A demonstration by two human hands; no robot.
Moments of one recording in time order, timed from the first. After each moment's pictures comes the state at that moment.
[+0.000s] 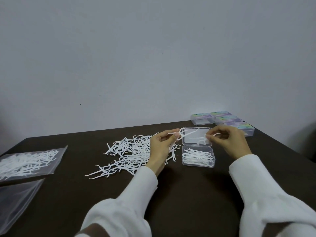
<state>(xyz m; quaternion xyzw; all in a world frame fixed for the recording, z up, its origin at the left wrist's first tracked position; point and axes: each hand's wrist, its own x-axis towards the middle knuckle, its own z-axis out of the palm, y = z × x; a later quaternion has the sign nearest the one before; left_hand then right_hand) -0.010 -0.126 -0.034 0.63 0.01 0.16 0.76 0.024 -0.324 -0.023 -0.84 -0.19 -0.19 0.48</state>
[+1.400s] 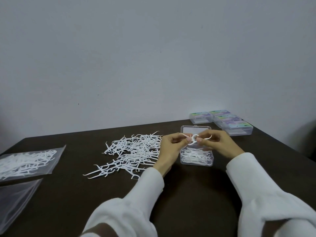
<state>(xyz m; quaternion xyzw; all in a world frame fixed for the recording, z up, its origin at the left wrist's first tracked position) -0.001 -0.147 -0.045 0.69 -0.06 0.11 0.71 0.032 -0.316 -0.034 -0.80 -0.23 0.00 0.55</state>
